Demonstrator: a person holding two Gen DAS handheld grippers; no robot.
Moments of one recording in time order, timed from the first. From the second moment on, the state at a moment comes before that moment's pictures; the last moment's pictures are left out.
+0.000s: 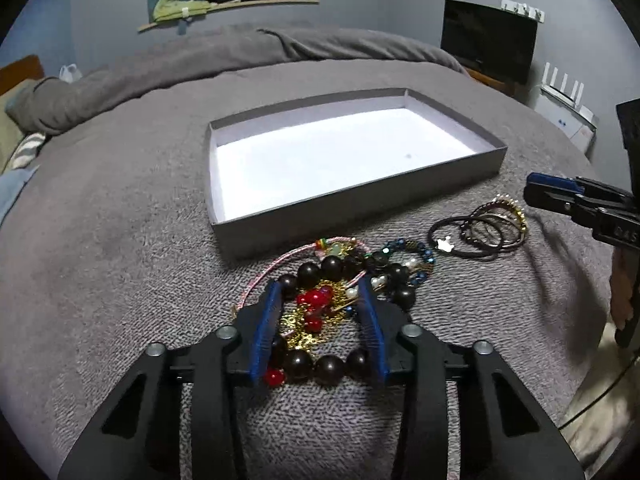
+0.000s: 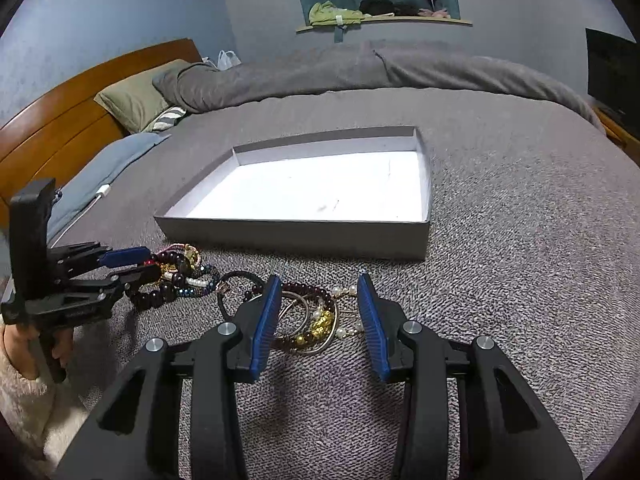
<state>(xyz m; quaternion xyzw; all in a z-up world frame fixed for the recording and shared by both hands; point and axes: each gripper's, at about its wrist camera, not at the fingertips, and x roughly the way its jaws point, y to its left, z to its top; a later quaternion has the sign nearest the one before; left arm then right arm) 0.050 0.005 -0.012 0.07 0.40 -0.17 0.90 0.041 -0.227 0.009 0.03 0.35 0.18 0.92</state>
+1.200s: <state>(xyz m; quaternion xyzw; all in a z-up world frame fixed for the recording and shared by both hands) 0.022 0.020 0.052 0.00 0.28 -0.19 0.94 0.035 -0.174 -0.003 -0.05 0.34 0.21 0.91</state>
